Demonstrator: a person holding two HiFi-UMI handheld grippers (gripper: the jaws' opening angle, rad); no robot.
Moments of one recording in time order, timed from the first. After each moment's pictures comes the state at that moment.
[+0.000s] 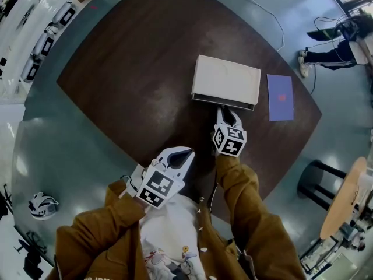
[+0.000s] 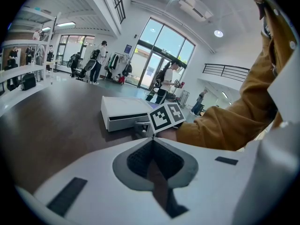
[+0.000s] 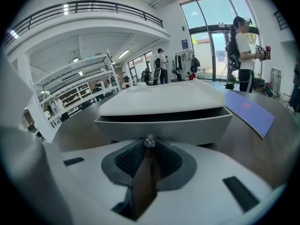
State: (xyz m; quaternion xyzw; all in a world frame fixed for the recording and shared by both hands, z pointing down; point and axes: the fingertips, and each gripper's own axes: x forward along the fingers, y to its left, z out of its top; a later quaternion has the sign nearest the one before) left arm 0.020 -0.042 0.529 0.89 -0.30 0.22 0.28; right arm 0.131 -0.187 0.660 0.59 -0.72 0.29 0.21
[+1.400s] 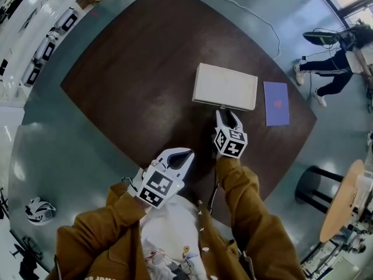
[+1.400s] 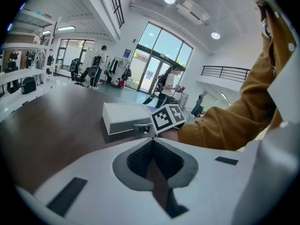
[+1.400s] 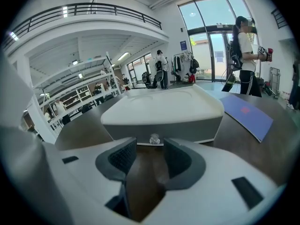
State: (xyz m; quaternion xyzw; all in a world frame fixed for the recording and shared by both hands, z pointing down) left arm 0.006 -0.045 0.511 0.89 -0.30 0.20 0.26; right arm 0.127 -0.192 0.641 0.60 -0.72 0.29 0.19
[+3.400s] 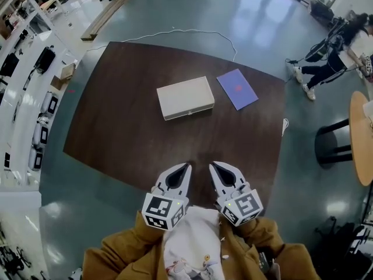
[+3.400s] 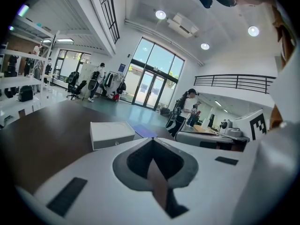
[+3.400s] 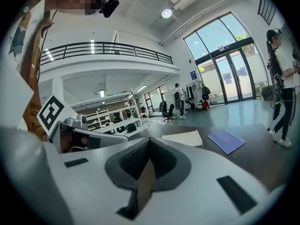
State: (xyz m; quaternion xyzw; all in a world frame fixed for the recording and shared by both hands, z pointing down) left arm 0.053 0.019 0.411 0.92 -0.30 0.13 0.22; right arm 0.114 0.038 0.403 0.56 -0.81 0.18 0.03
